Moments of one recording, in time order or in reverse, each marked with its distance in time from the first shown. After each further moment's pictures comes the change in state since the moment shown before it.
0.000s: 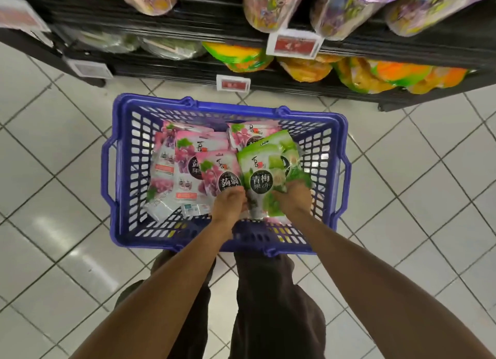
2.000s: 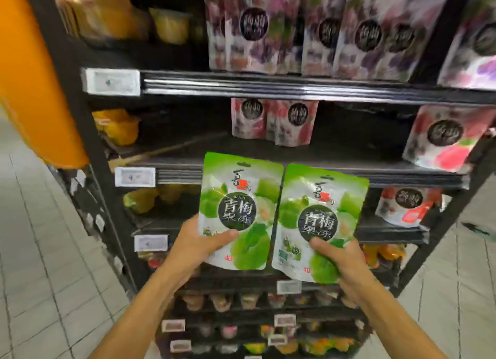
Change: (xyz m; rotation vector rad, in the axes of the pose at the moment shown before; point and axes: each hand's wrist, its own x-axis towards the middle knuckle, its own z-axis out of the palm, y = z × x) left_hand -0.692 0.432 -0.302 -0.036 -0.270 1.261; right_hand -0.617 -0.205 -0.538 1.328 0.182 -0.996
